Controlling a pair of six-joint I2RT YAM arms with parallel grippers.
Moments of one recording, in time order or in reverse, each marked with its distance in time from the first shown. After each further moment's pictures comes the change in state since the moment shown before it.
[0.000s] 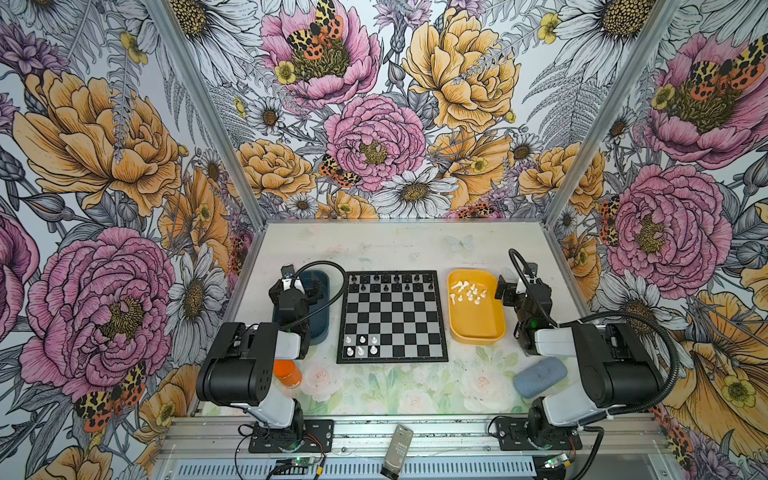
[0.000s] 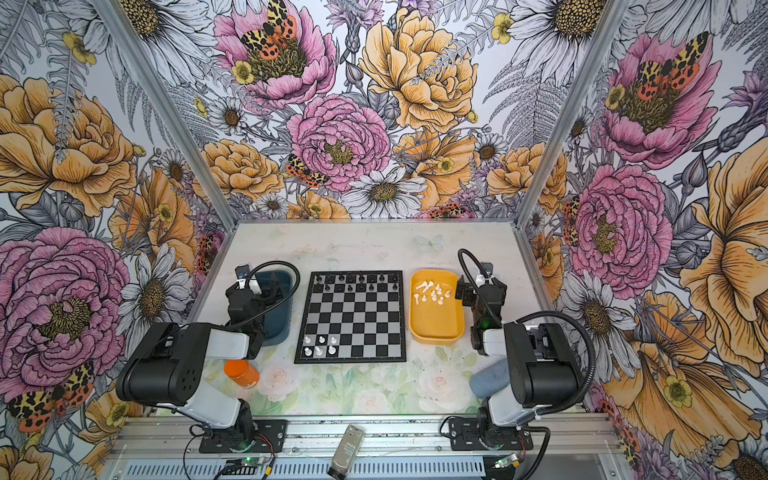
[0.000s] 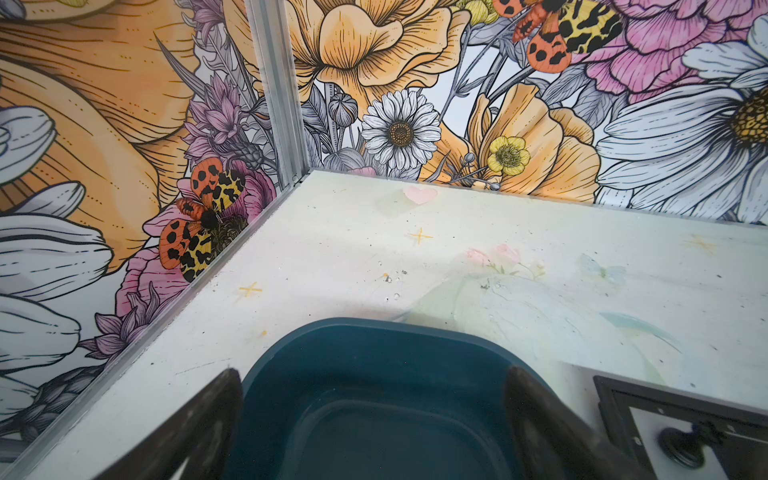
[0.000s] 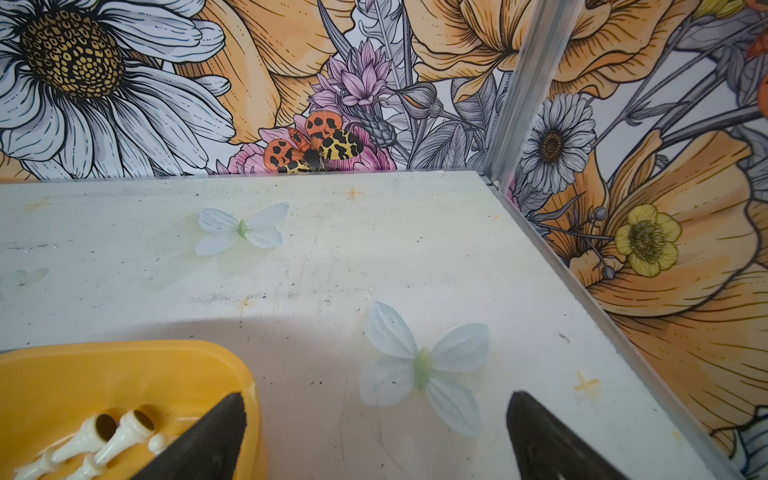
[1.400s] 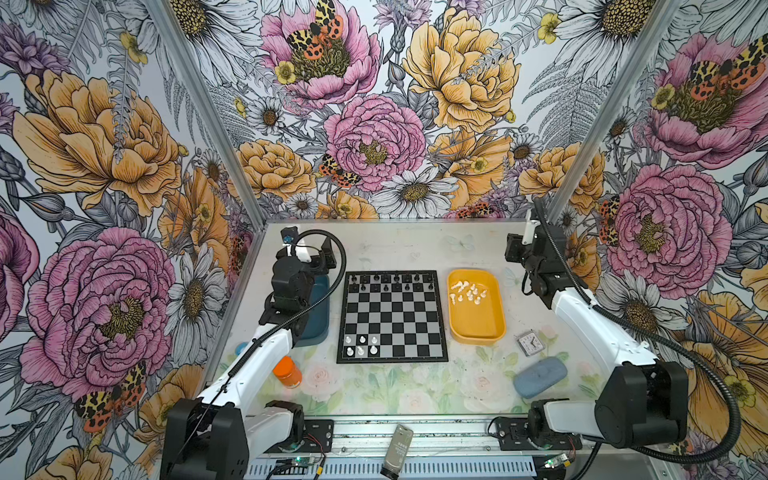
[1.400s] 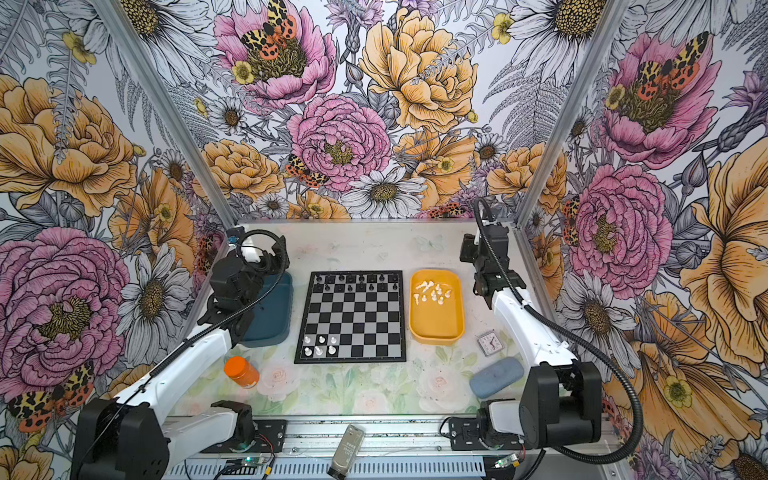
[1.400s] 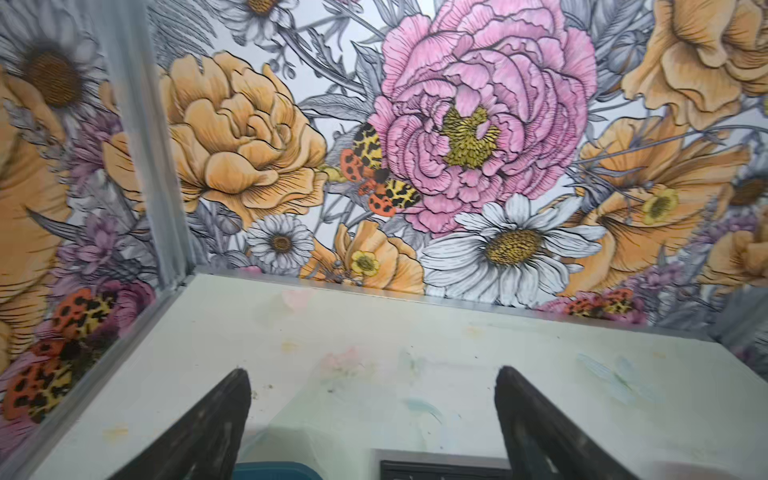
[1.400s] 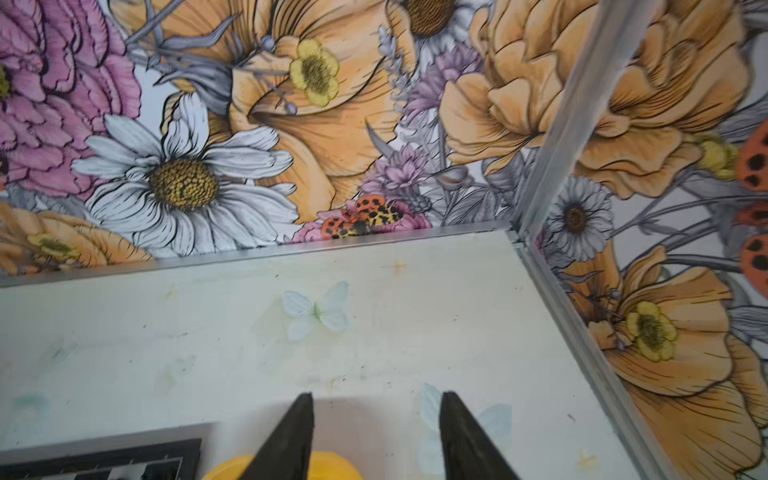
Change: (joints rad) left arm -0.173 -0.423 0.361 -0.669 0.157 -0.140; right arm 0.104 -0.171 0.678 -1.020 -0.045 0.127
